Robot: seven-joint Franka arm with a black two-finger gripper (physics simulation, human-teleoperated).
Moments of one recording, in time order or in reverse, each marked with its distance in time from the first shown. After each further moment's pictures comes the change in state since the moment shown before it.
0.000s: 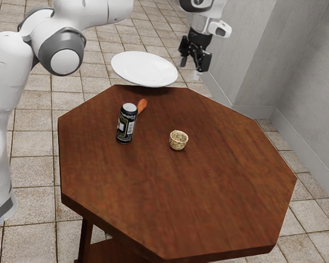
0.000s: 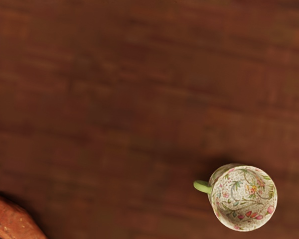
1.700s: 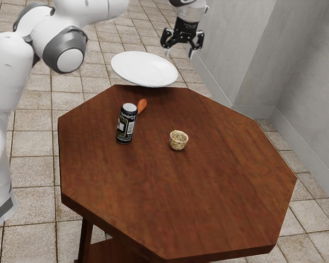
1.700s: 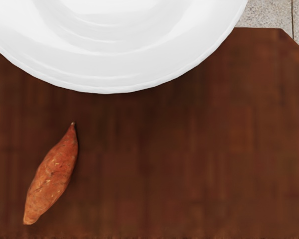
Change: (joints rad) arm -0.020 0.015 0.207 -0.032 0.026 0.135 -1.185
